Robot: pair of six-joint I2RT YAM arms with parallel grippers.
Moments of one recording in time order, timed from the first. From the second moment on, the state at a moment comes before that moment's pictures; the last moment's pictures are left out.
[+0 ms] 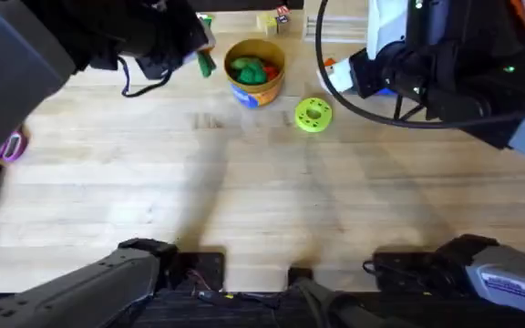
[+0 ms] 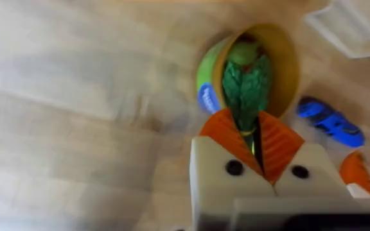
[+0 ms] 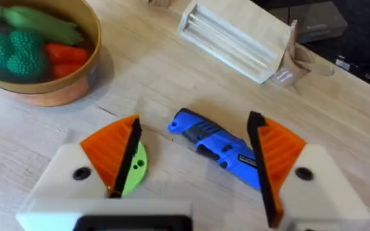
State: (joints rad) left arm -0.17 1.29 1.18 -0.76 0.06 -0.64; right arm 0.44 1.26 0.85 -0.17 0.23 -0.17
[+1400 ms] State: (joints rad) left arm -0.32 1.70 1.20 -0.28 0.22 -0.91; right arm 0.49 1.26 0.85 -0.18 0.23 -0.17
